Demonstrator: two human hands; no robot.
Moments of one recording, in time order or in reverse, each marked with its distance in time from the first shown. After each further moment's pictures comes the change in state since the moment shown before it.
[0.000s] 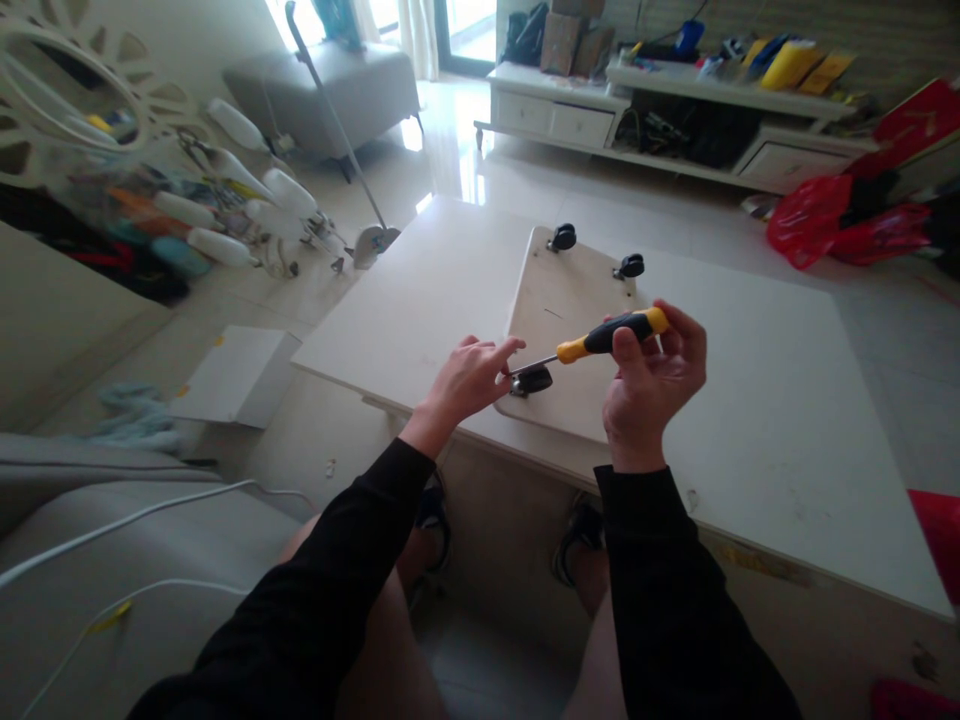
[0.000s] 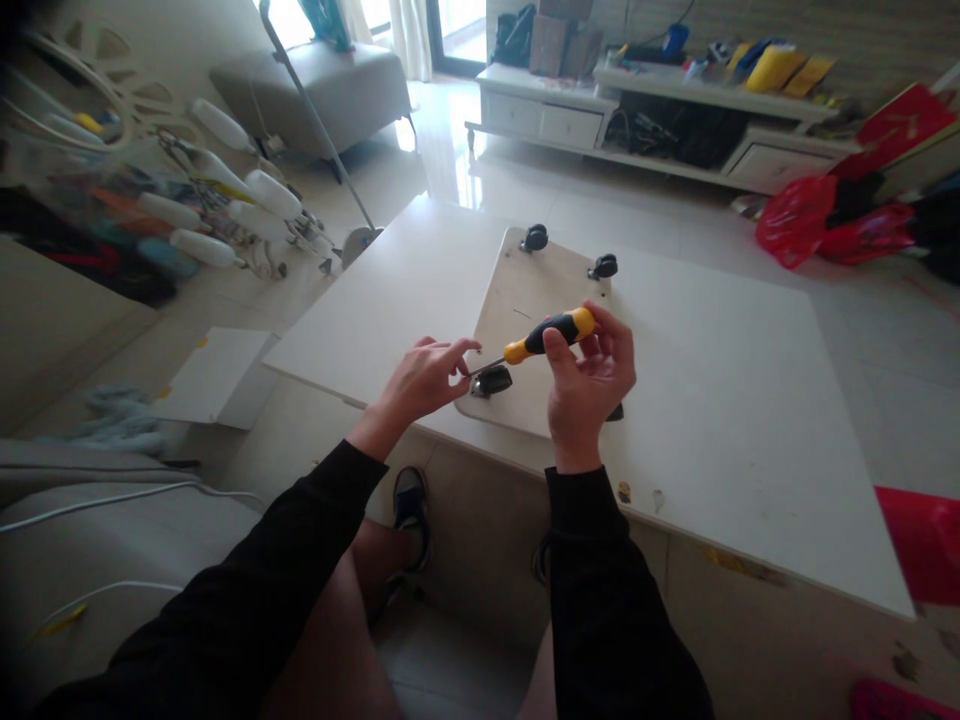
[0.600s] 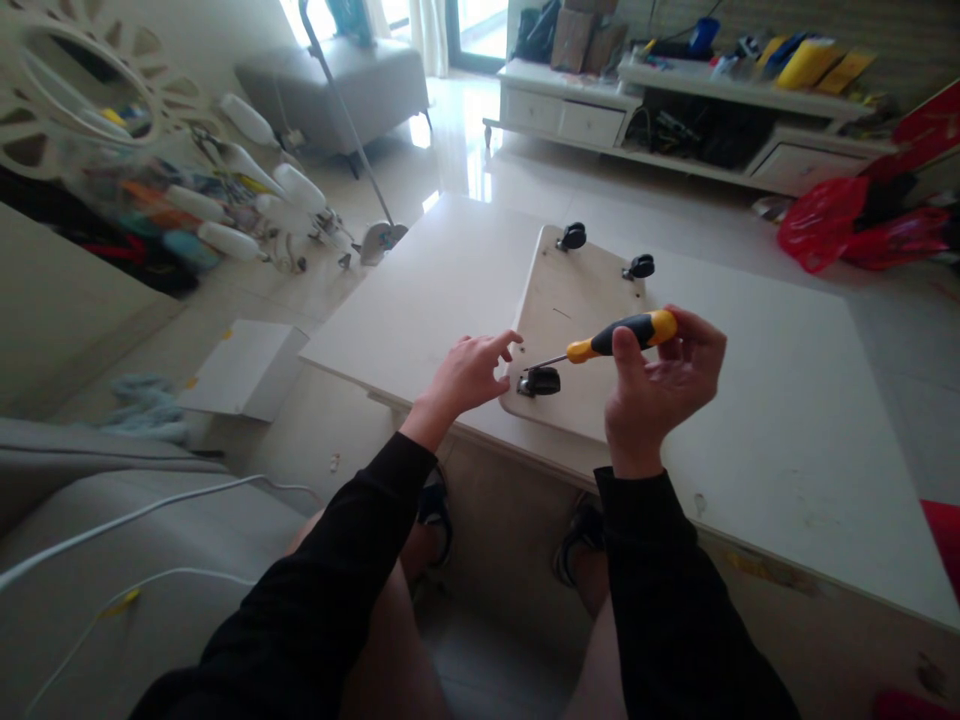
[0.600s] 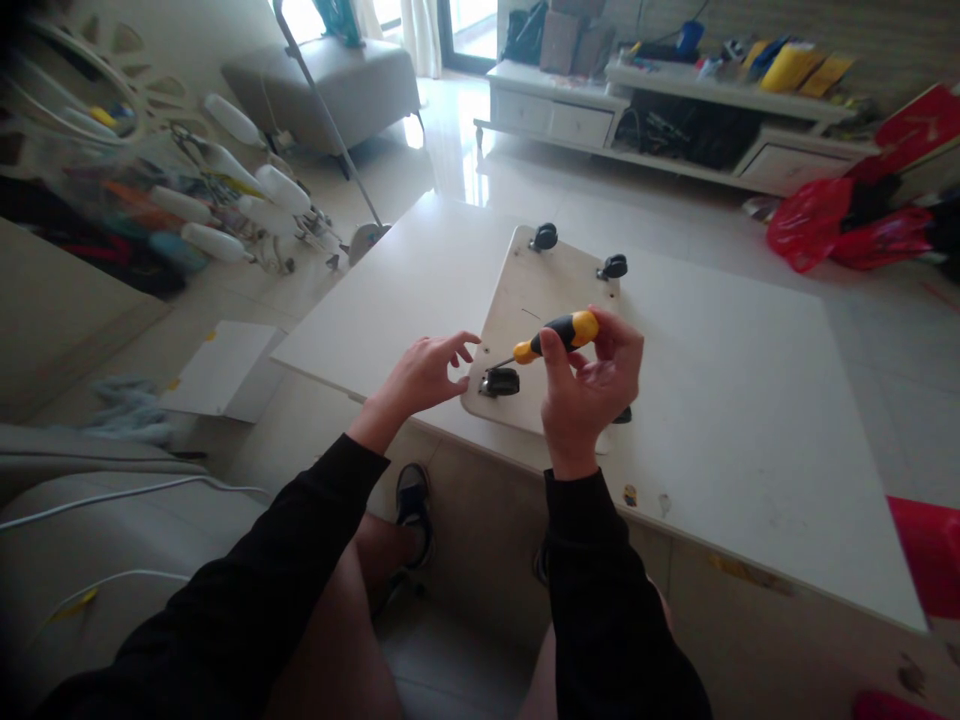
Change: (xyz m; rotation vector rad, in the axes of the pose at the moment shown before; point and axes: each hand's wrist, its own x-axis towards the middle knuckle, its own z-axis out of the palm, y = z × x) left_hand -0.001 -0.006 -0.006 -0.087 -0.020 -0.101; right_hand -0.003 0.007 0.002 -0.245 -0.004 -0.303
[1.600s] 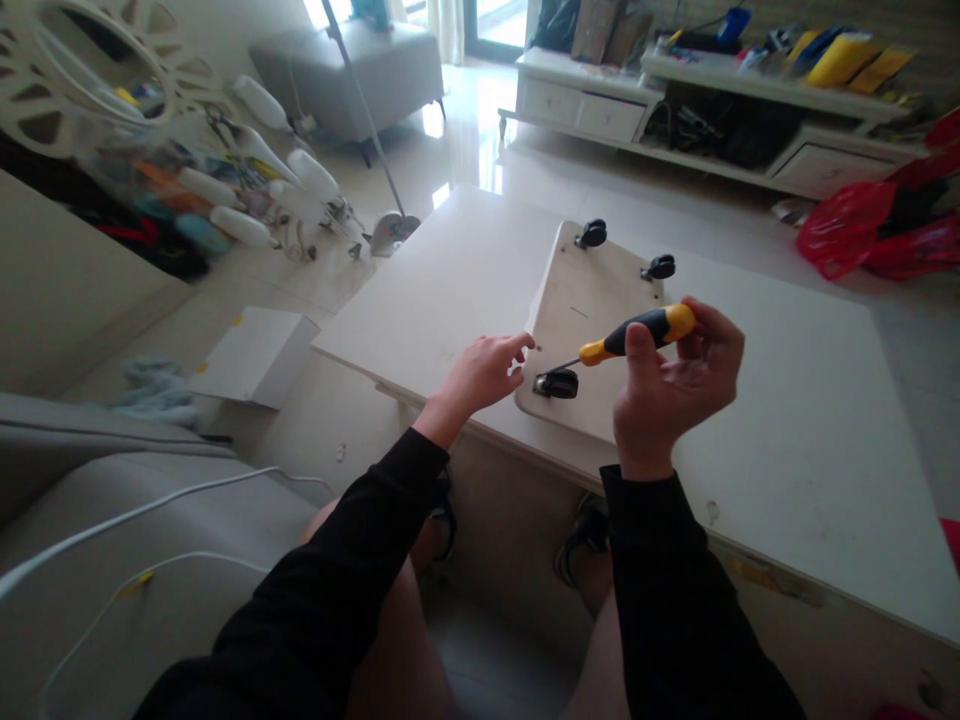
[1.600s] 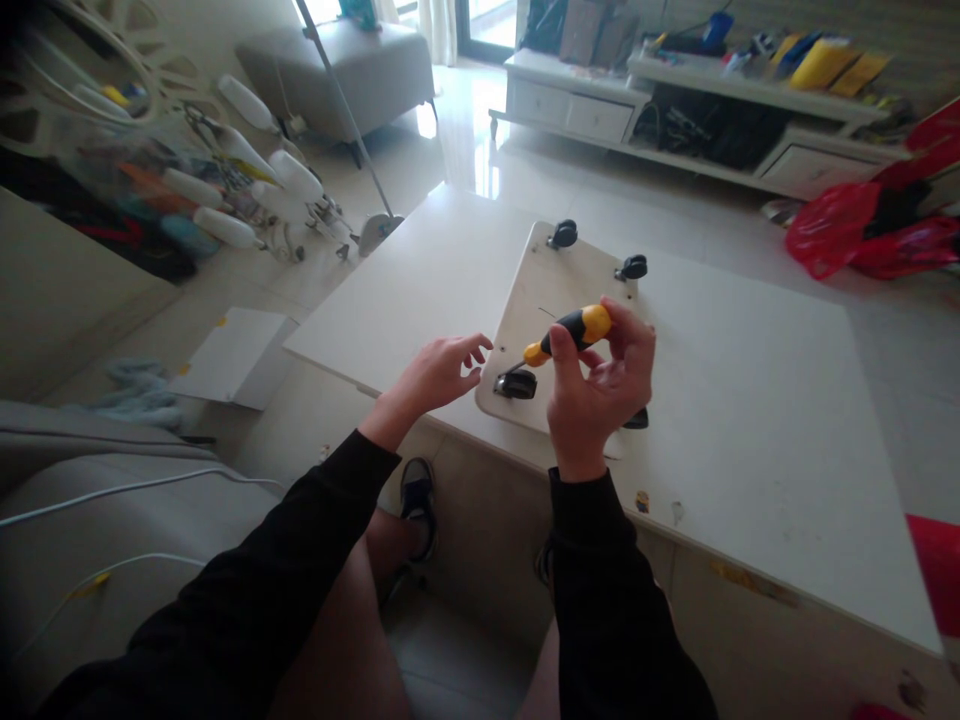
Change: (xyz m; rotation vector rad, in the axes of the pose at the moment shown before) left_hand -0.002 -0.002 -0.001 -0.079 -0.025 -0.031; right_hand -0.005 -0.002 0.013 -0.178 -0.016 -0.116
